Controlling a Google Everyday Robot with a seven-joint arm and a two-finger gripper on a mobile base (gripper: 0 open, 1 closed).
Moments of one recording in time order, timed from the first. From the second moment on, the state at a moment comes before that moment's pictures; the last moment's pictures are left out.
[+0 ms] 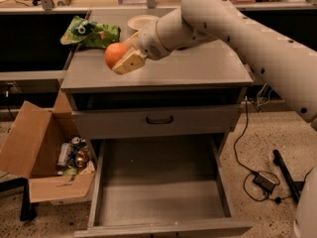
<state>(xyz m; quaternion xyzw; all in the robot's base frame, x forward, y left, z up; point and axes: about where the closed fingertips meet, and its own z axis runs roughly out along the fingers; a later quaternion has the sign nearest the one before) 0.671 0.072 0.909 -0.58 0.65 0.21 0.43</state>
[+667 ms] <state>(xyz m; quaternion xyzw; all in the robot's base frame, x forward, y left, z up) 0.594 0.079 0.891 -0.67 0.60 0.22 0.38</state>
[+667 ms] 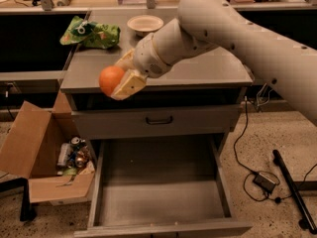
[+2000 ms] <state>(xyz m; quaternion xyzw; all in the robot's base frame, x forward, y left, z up) 0.527 0.056 0.777 -0.68 0.63 0.26 0.26</state>
